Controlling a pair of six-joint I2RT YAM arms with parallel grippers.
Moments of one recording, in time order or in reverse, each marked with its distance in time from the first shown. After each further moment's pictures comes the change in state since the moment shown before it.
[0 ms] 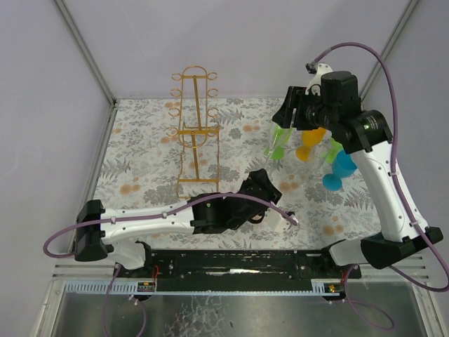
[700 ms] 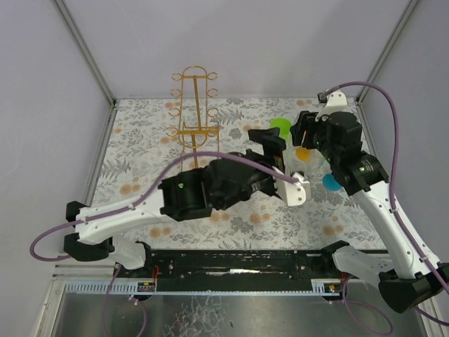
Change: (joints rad) left arm 0.003 0.010 0.421 -0.079 0.110 -0.264; right arm 0.000 -0.335 -0.557 0.430 0.283 -0.165
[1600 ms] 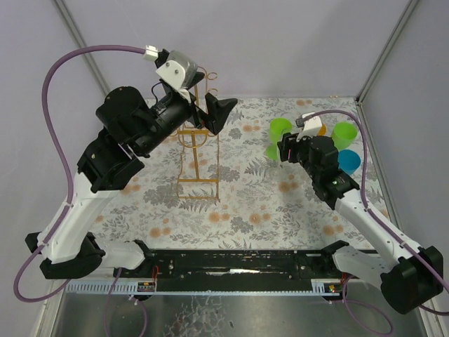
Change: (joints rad) left arm 0.518 -0.162 0.283 -0.089 0.371 -0.866; right arm 0.035 -0.027 -0.455 0.512 -0.016 -0.131
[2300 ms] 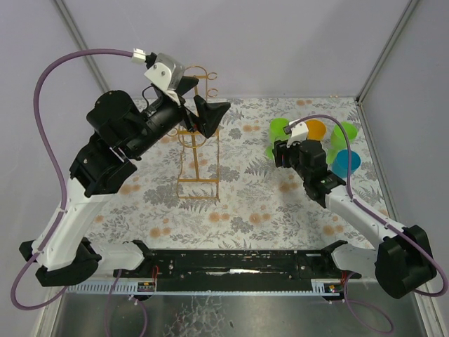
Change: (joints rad) left arm 0.070 -0.062 -0.072 -0.001 0.061 -0.092; right arm 0.012 0.129 -0.103 0.158 -0.027 -0.098
